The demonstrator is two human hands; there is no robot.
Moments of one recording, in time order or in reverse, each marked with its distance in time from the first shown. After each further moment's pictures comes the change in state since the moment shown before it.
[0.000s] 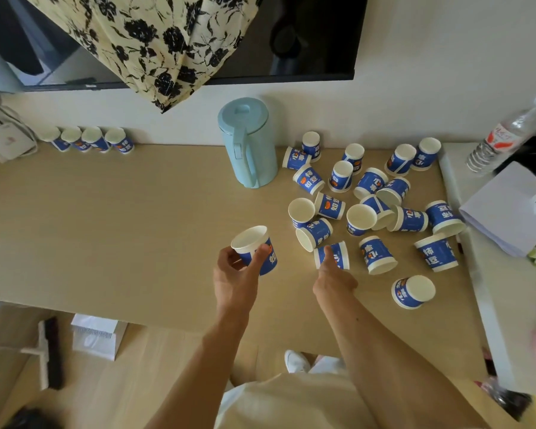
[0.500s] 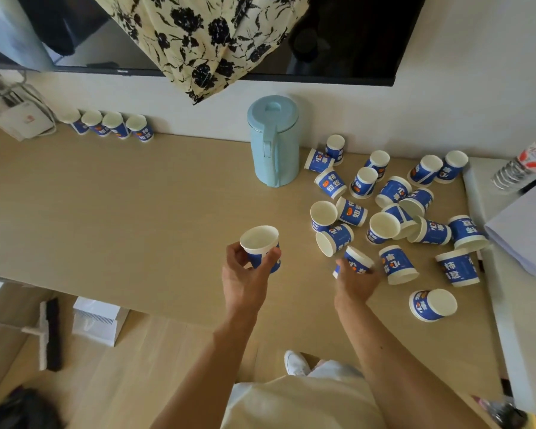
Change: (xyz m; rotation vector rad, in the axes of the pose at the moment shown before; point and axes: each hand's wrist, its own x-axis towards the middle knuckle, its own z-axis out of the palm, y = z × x) left_hand 0.019 -0.011 -0.028 -0.119 0.001 0.063; right_hand 0.009 0.008 -0.025 -1.266 -0.353 -0.691
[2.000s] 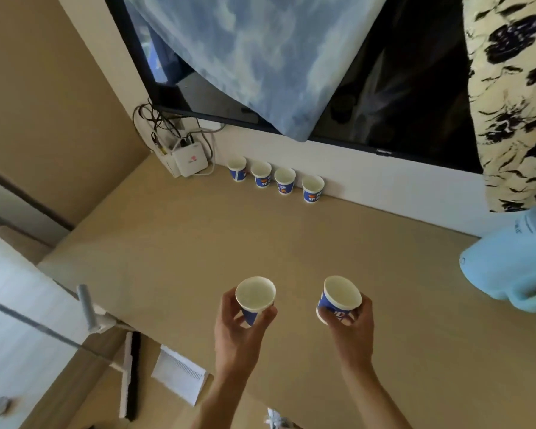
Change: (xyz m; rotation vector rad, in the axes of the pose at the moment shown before) left_hand 0.313 -0.002 -0.427 0.018 0.134 0.067; right_hand -0.362 0.090 0.383 -0.097 -0.663 -0.400
